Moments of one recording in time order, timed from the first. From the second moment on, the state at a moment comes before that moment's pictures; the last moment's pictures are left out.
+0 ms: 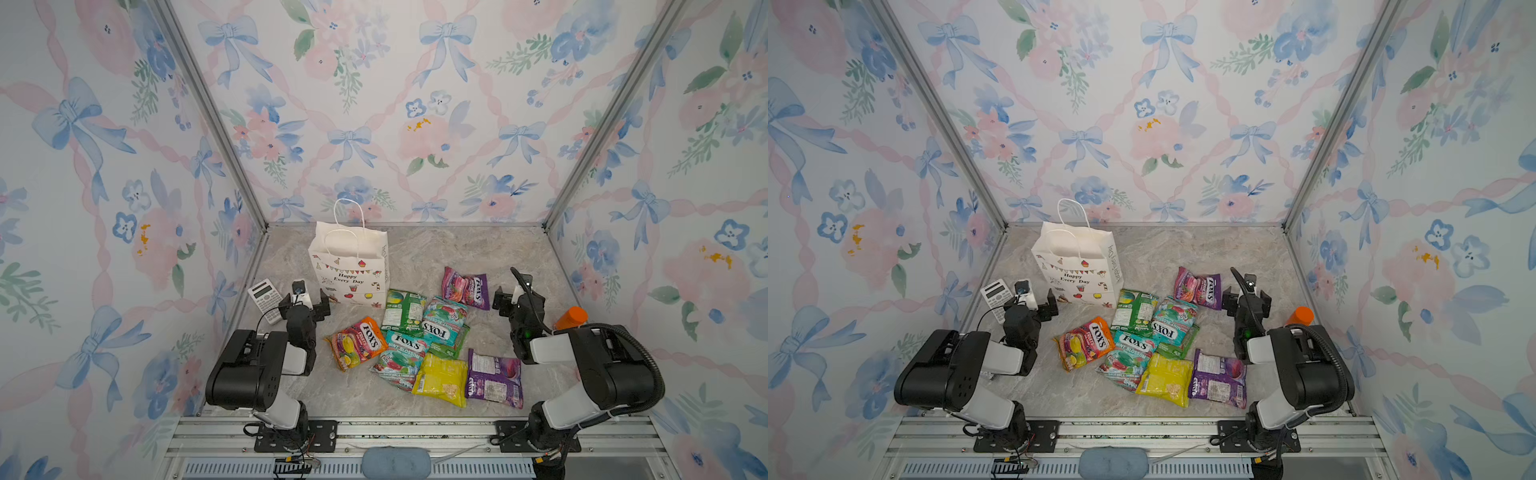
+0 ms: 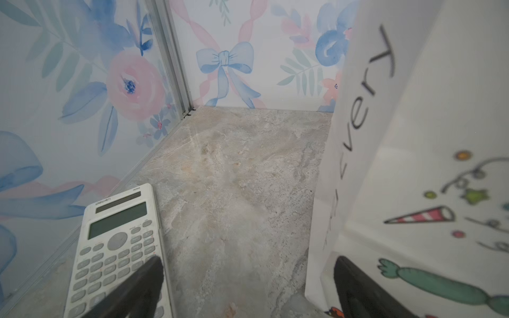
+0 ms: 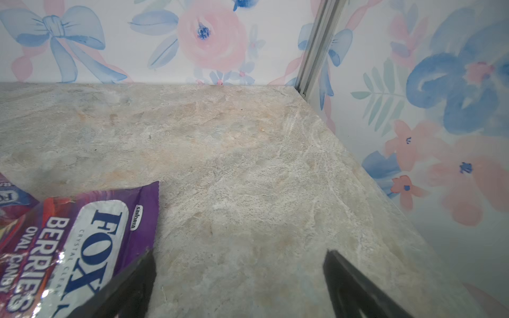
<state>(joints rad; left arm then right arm) -0.06 1.55 0.23 1.10 -0.27 -0.01 0.10 1.57 0.35 0.90 0.35 0.00</state>
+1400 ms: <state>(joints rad) -0.11 1.30 0.28 0.86 -0.35 -0.02 0.13 1.48 0.38 0.75 0.40 0.00</state>
